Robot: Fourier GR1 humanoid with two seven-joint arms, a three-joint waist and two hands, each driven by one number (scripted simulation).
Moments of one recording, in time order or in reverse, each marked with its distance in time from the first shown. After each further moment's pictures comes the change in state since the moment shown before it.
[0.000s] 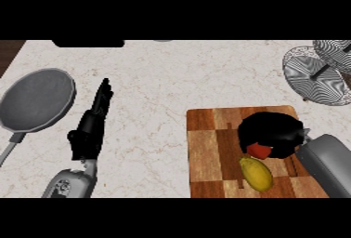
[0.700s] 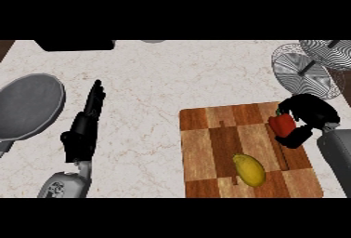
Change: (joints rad) left arm 0.024 0.010 0.031 -0.010 -0.015 0.005 -0.001; right arm -0.011 0.046 -0.337 0.268 0.047 0.043 0.680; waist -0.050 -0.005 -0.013
